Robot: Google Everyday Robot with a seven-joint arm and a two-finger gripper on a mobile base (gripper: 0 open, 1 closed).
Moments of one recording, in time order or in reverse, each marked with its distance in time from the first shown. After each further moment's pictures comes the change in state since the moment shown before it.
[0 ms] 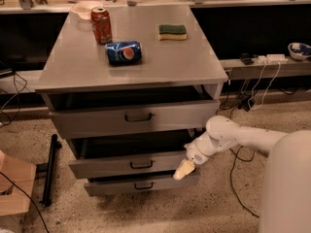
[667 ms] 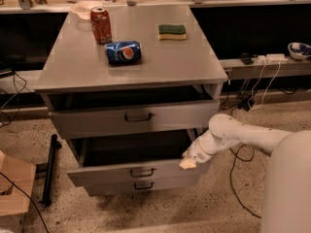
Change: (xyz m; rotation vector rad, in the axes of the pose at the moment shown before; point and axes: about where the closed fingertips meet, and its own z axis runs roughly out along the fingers) arm -0.004 0.000 -0.010 -0.002 0.001 0.000
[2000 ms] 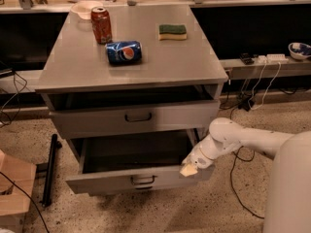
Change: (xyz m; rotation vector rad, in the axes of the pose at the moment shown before) arm 0.019 0.019 0.000 -0.026 0.033 0.042
